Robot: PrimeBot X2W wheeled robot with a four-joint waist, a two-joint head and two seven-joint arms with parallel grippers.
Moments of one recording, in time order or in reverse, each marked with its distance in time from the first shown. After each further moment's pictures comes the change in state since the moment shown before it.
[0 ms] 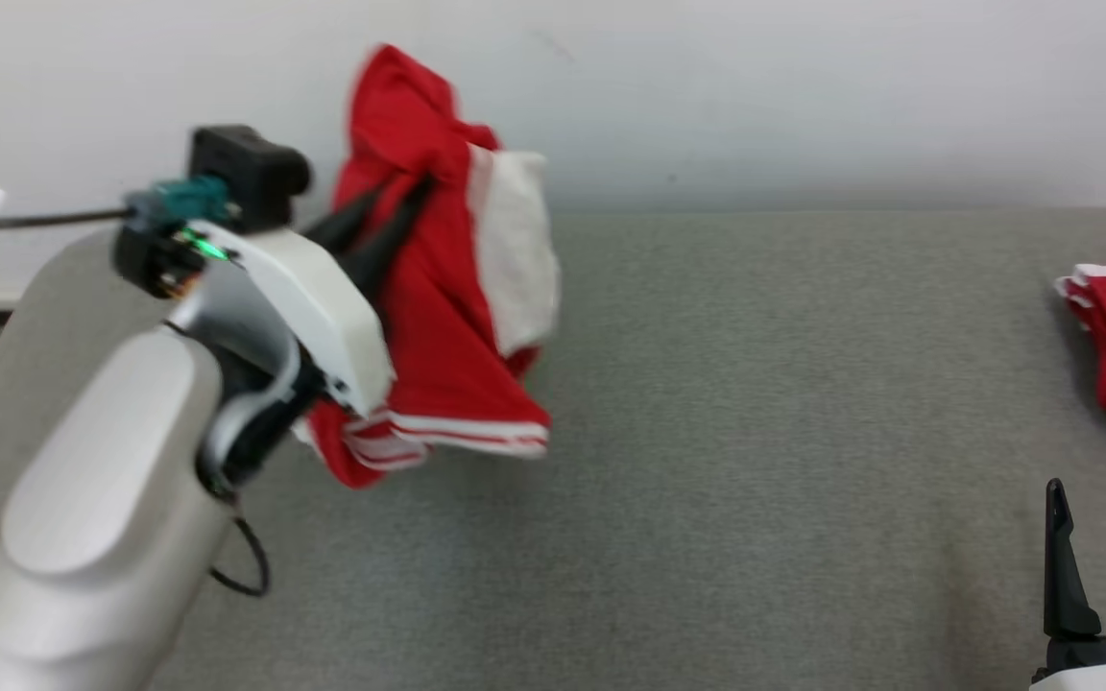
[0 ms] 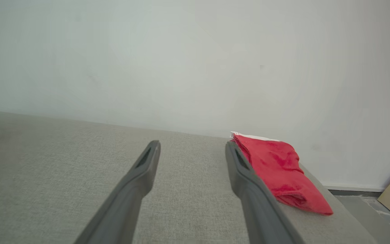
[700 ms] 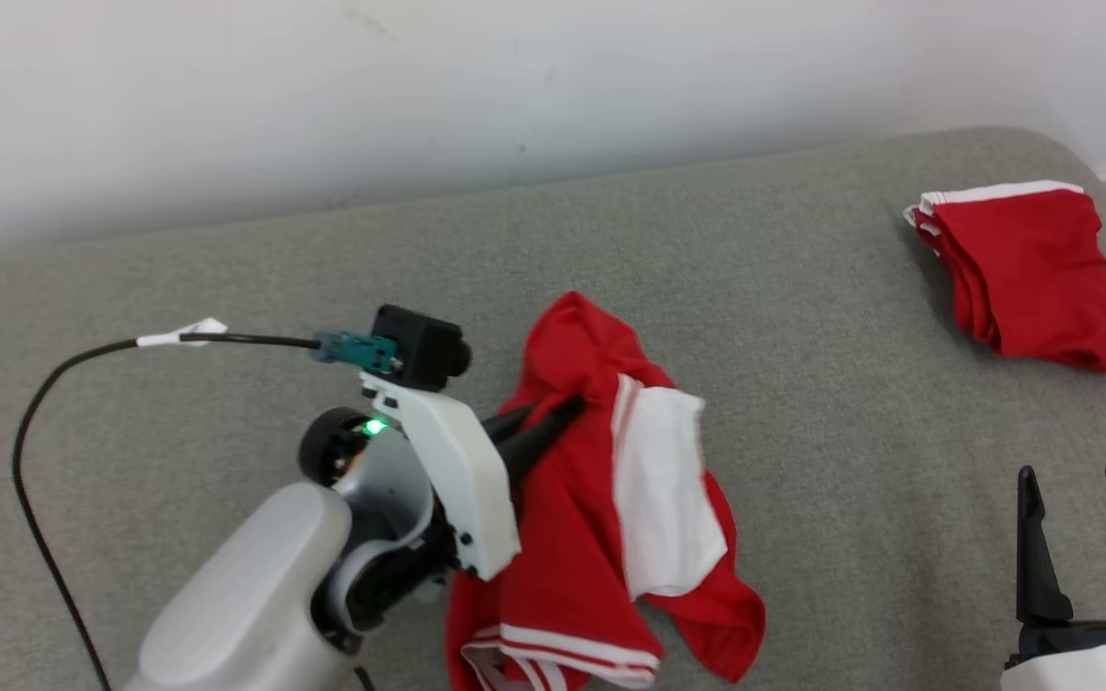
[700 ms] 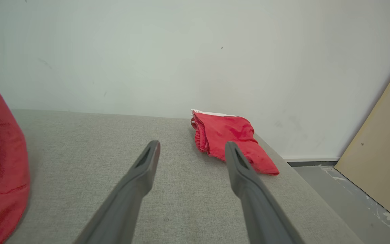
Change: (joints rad) left arm 0.244 -0.125 -0.098 -0.193 -0.249 0.097 0.225; right arm -0.019 0.014 0.033 0.012 0.019 0.000 0.000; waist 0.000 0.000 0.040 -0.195
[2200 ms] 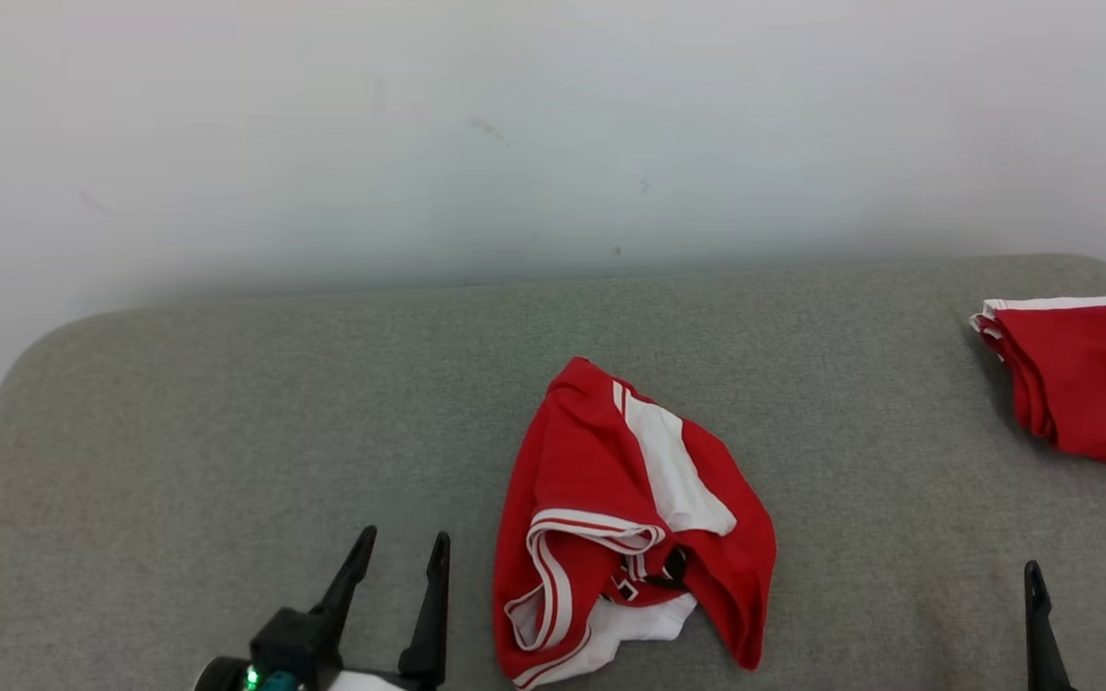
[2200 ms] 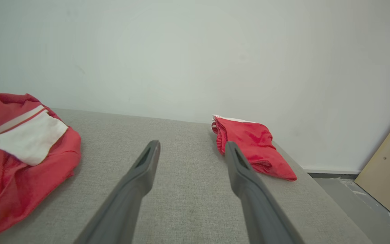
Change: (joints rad) left arm 0.484 -0.141 0.235 0.143 0.539 0.148 -0.718; right arm 0.127 -0.012 -0.018 0.008 -0.026 0.000 0.000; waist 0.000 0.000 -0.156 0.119
